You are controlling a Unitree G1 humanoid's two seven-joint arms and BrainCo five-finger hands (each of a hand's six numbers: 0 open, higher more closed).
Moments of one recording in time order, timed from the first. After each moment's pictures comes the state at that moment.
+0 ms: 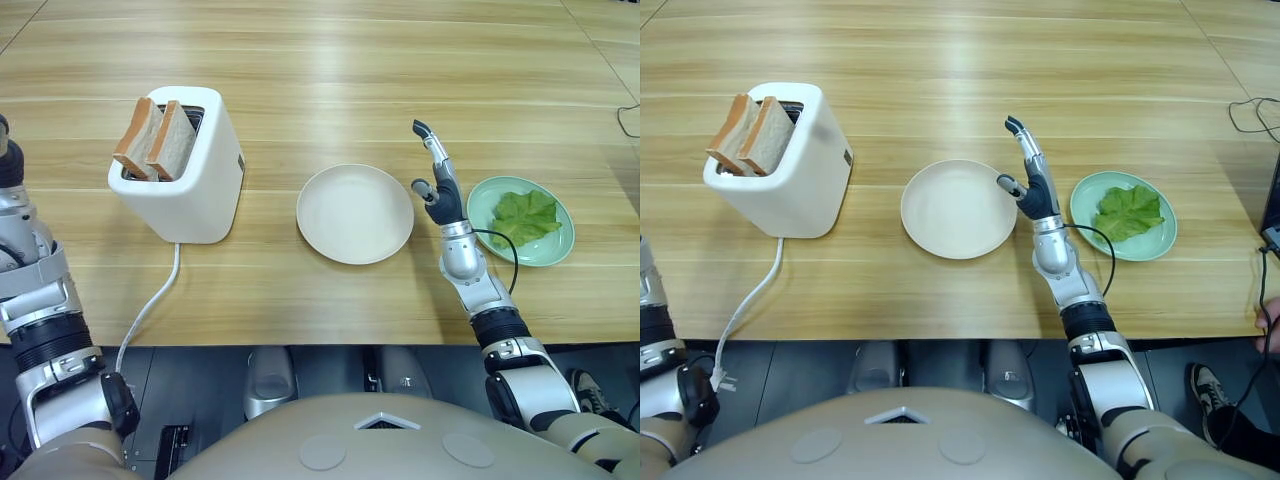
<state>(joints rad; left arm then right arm) -0.21 0.67 0.49 0.33 0.12 -0.71 -0.03 -0.28 -0.24 0.11 0.54 -0.42 -0.74 -0.31</state>
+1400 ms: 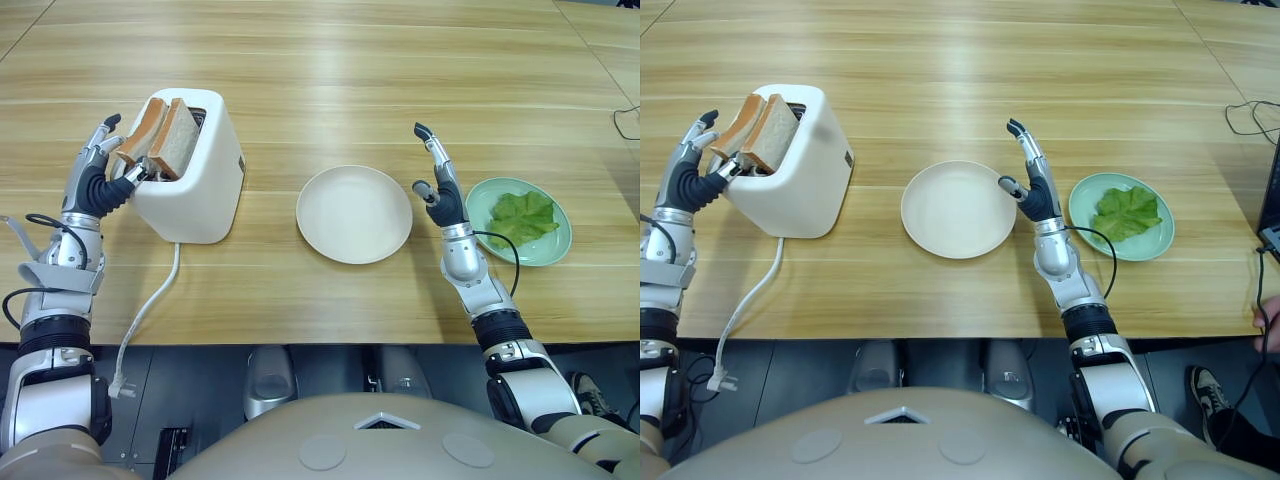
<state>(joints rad) -0.22 0.73 0.18 0.66 0.27 -0.66 0.06 -0.26 -0.25 0.11 0.54 -0.42 -0.73 -0.31</state>
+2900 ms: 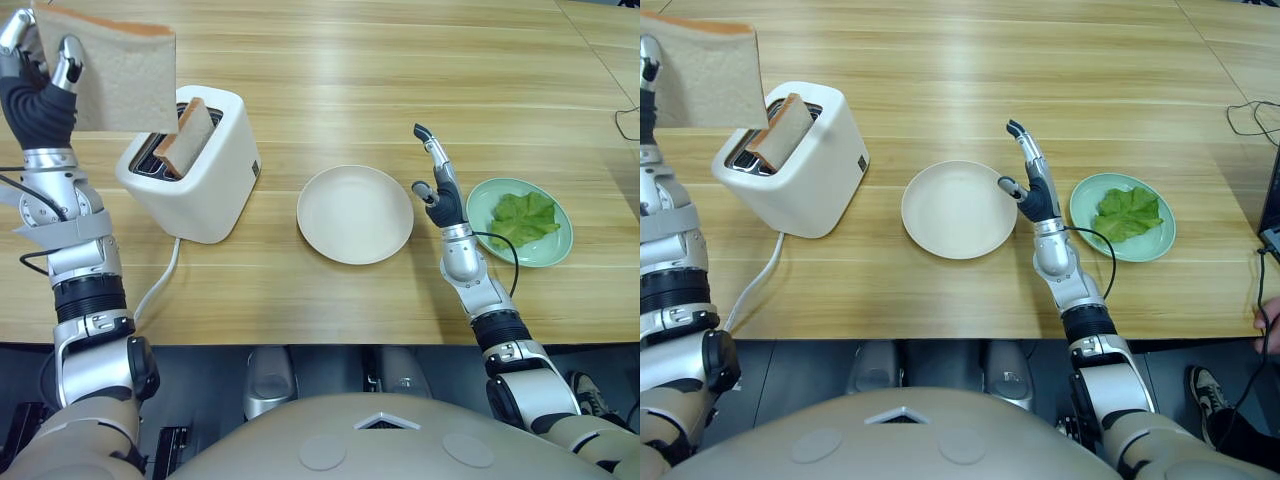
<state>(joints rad) -0.43 0.52 0.35 0.30 -0.17 -0.58 -0.08 -0.26 -0.25 0.10 0.54 -0.42 -0.72 -0.31</state>
